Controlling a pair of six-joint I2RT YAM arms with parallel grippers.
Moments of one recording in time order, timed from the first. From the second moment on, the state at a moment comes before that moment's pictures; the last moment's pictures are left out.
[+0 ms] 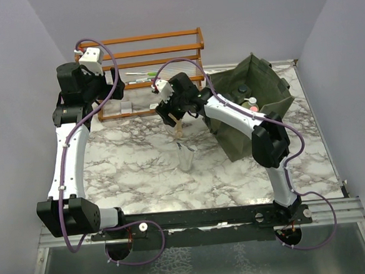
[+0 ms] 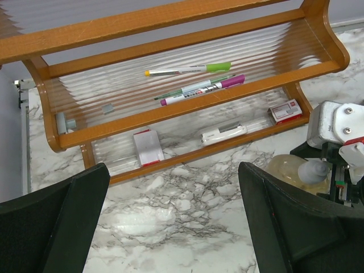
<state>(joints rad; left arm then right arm) 0.04 1.32 1.43 -0.44 0.31 0.03 0.74 2.12 1.87 -0.49 -0.17 -0.24</state>
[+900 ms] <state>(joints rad) 0.04 1.36 1.43 -0.43 0.37 0.03 0.74 2.09 1.91 -0.59 -0.18 -0.32</state>
